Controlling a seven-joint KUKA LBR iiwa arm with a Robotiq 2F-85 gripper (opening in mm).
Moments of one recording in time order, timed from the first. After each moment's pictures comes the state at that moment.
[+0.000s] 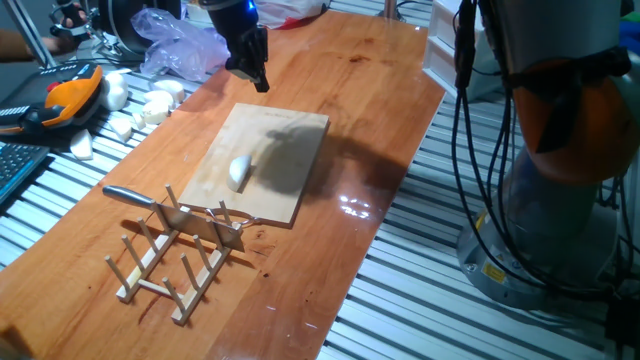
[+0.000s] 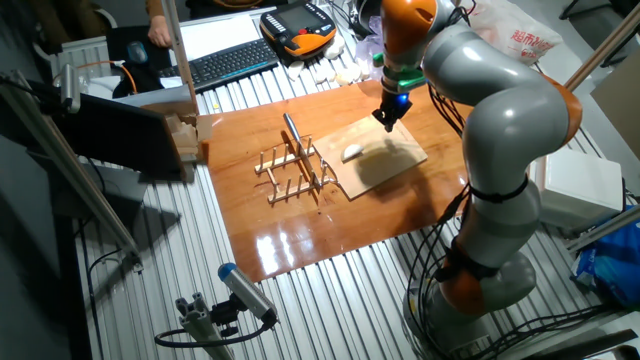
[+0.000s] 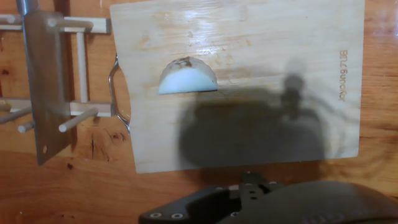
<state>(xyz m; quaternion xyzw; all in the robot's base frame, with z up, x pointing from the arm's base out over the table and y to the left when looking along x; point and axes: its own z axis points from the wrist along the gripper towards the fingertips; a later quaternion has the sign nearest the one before) 0.514 0.000 0.235 0.05 -0.99 -0.01 0.10</state>
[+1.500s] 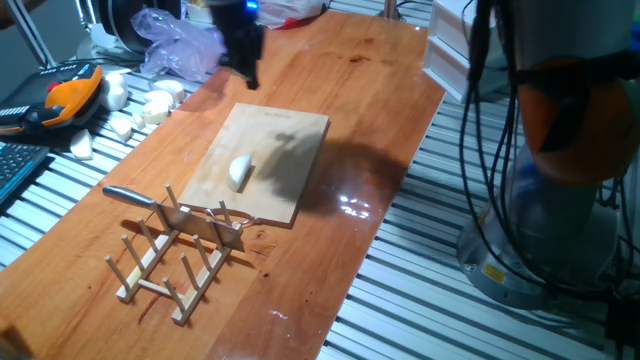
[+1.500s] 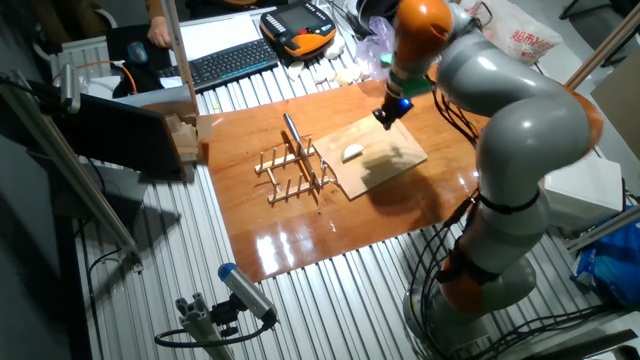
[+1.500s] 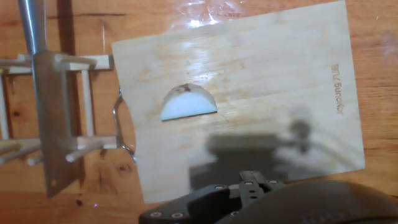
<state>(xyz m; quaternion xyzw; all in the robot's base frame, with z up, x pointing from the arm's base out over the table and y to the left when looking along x) 0.537 0.023 0.252 0.02 -1.00 0.01 0.05</state>
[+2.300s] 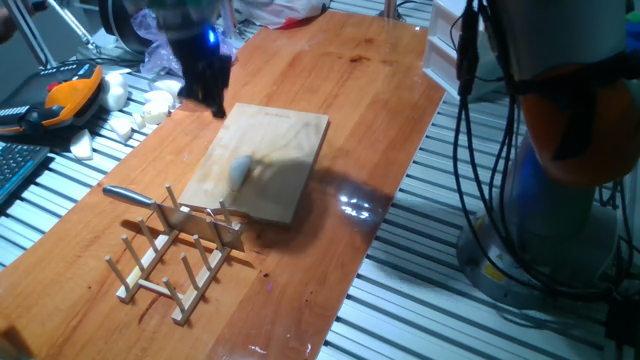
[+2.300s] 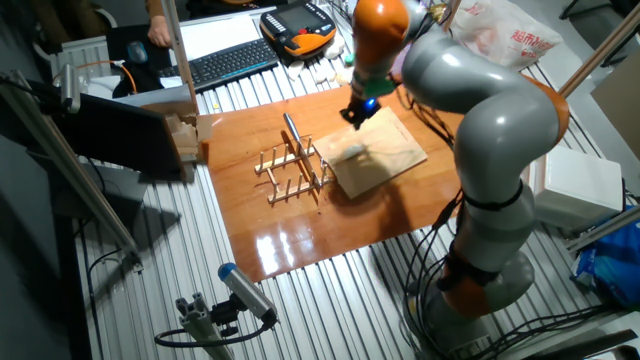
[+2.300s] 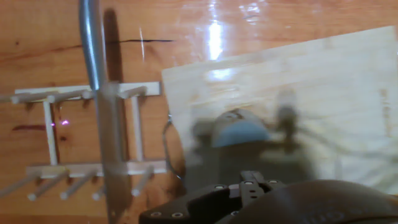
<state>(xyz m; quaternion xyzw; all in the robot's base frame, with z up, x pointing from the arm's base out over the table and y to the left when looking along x) 0.548 0.108 0.213 0.01 -1.00 0.00 0.03</state>
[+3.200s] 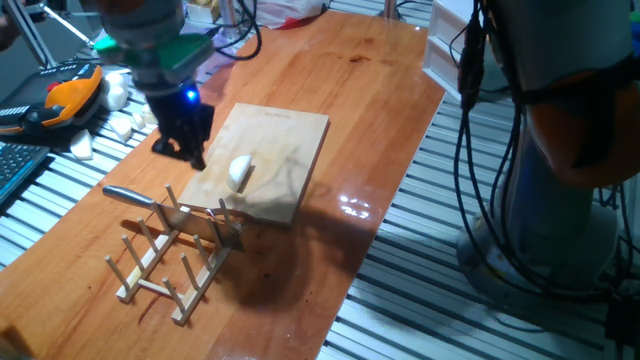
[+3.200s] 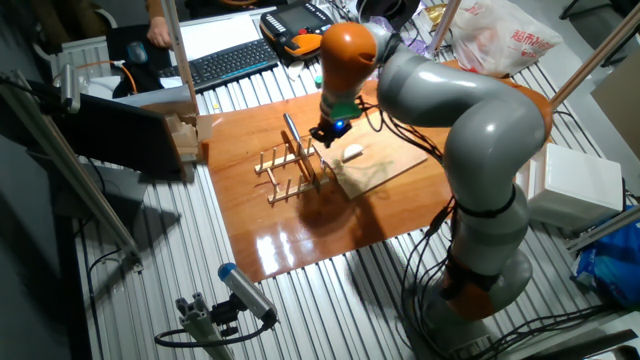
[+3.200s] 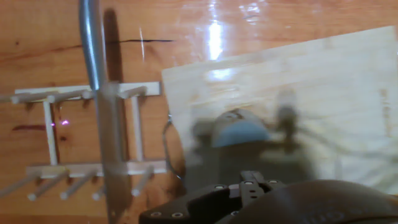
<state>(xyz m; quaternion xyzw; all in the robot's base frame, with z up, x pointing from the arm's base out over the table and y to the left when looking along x) 0.530 0.198 0.197 0.00 -1.00 -0.01 0.02</state>
